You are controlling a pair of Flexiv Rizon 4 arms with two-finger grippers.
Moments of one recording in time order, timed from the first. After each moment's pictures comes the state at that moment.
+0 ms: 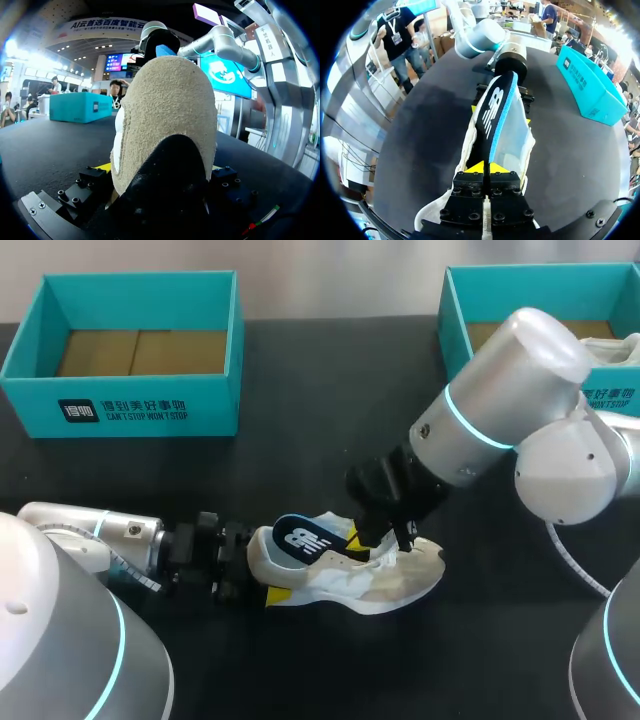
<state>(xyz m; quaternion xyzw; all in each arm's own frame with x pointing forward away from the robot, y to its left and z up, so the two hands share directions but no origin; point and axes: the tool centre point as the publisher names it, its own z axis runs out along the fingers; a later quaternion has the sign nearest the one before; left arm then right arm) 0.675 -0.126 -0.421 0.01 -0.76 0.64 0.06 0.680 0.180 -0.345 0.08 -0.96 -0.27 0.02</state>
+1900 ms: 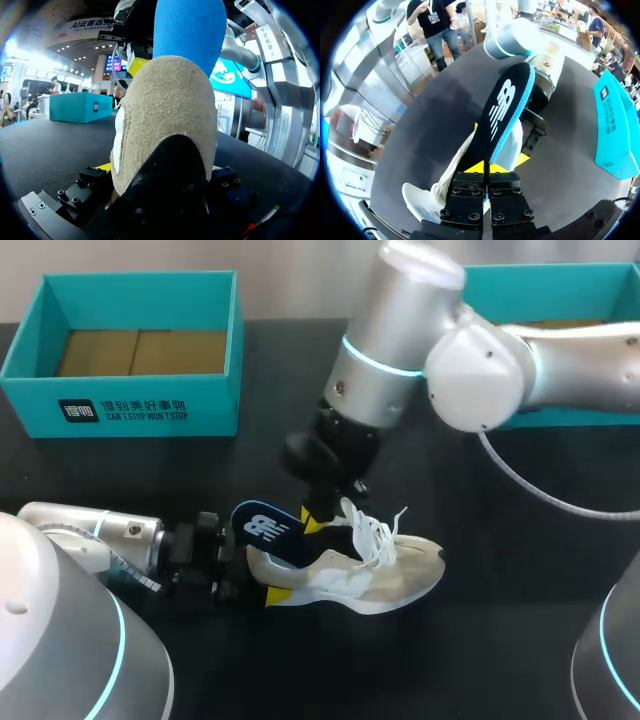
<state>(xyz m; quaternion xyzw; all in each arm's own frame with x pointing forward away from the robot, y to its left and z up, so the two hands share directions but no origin) 0.675 -0.126 -0.421 0.01 -0.76 0.64 0.06 0.700 0.241 -0.326 0.25 -0.94 -0.20 0.10</state>
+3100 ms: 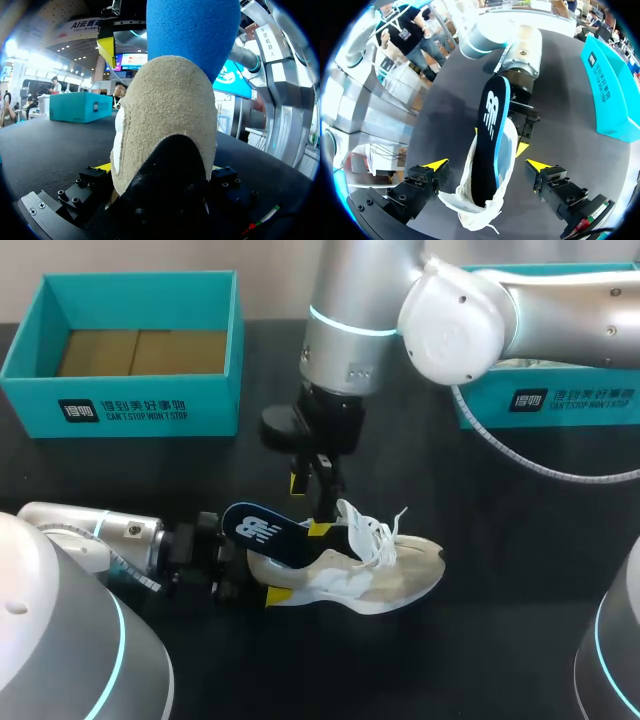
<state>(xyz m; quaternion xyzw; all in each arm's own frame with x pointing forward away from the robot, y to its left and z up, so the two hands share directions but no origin) 0.675 -0.126 -0.421 0.01 -0.76 0.64 0.06 0.699 0.239 -0.287 0.12 -0.97 -0.14 0.13</state>
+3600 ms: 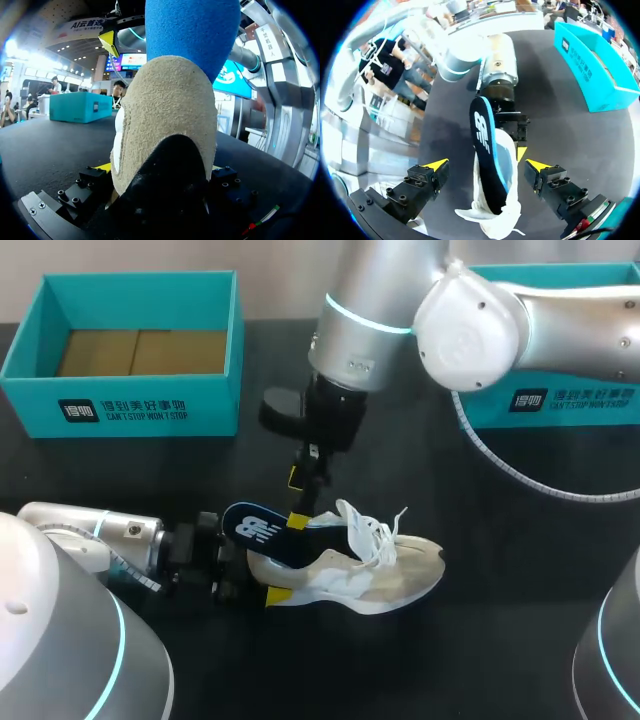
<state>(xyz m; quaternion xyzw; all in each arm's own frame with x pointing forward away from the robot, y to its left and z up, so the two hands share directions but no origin) 0.675 -0.126 -0.421 0.01 -0.76 0.64 0.06 0.691 0.254 -0.272 -0.04 -0.97 -0.18 0.15</state>
